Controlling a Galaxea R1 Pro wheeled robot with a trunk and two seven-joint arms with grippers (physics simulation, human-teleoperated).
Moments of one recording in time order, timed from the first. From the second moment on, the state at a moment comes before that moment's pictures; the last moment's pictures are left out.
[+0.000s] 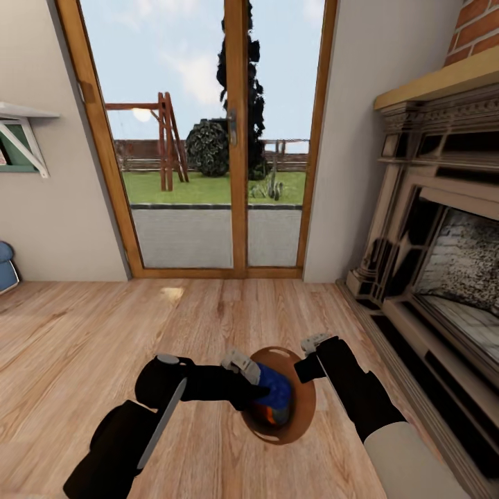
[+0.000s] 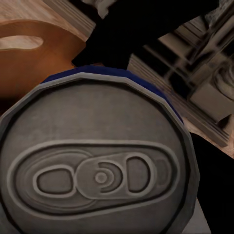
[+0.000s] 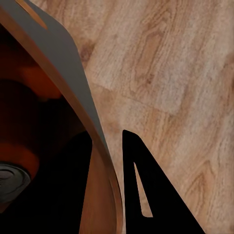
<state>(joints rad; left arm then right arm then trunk) -0.43 -0.01 -0.36 -1.58 -0.01 1.00 -0.77 -0.64 0.02 0.20 -1.06 0.32 1.05 0.35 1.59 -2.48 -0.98</state>
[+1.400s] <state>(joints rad) -0.43 -0.04 -0.50 -1.44 -0.03 0.92 -0.48 -0.64 0.04 0.22 -1.06 0.32 1.04 0.35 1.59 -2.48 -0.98</state>
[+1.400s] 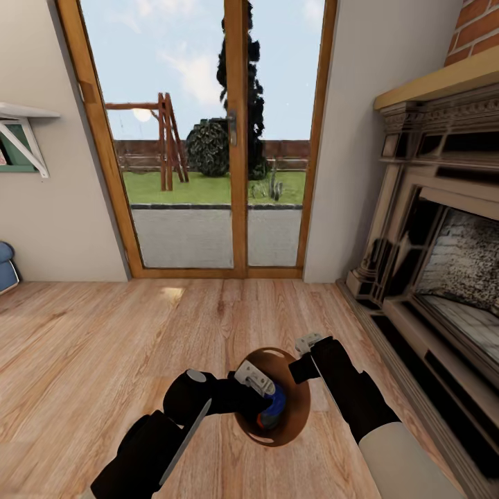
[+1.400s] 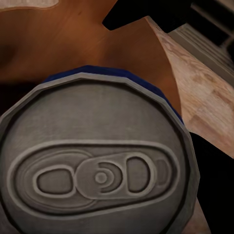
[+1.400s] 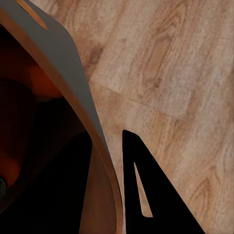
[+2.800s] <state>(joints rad) -0.43 -0.03 -0.50 -1.53 -0.02 0.91 -0.51 -0.64 0.05 0.23 -1.06 0.32 1.05 0.35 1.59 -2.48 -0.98</state>
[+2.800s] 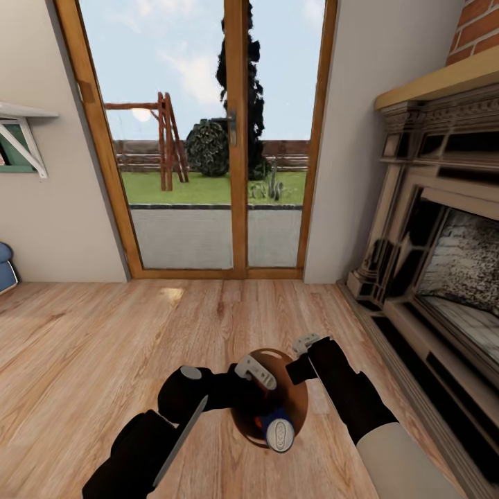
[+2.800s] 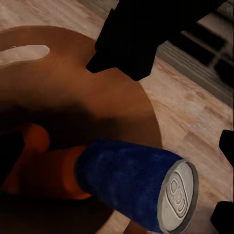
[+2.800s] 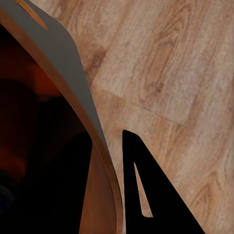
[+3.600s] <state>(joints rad) -0.41 0.15 0.40 -1.59 -0.02 0.78 -1.10 -0.64 0.04 0.22 -1.06 0.32 1.04 0.35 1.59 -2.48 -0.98</state>
